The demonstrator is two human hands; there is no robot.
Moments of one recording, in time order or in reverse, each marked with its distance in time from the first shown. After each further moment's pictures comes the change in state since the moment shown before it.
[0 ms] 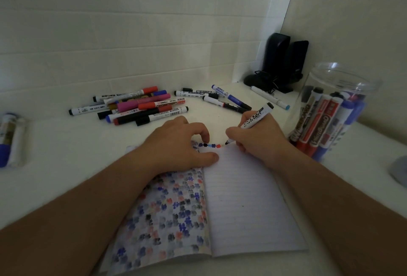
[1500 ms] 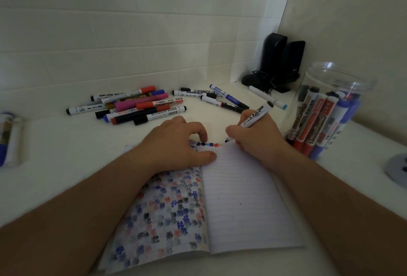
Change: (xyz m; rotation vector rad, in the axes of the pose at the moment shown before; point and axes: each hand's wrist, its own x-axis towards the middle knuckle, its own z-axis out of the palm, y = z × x) left_hand -0.003 0.003 -0.001 0.003 -0.006 -0.004; right_hand 0.001 0.005 0.000 0.060 0.014 -0.005
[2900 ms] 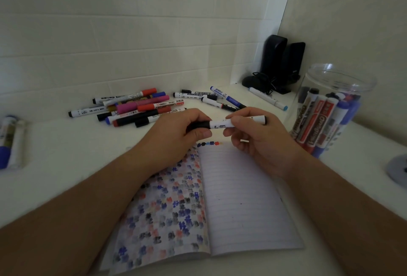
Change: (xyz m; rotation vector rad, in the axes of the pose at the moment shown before) left_hand -0.002 0.003 -0.005 -0.309 0.296 0.221; right_hand -0.029 -0.021 -0.010 0.552 -0.203 -0.028
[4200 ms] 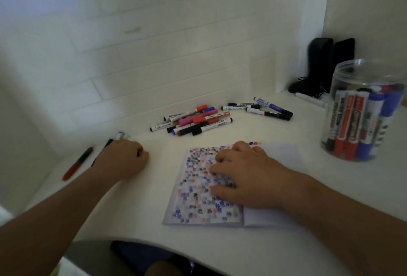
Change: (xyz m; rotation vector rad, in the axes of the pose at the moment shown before) left_hand -0.122 -0.082 -0.148 0.948 -0.076 -0.731; right_hand -0.054 -0.004 0.068 -1.389 -0.637 -0.420
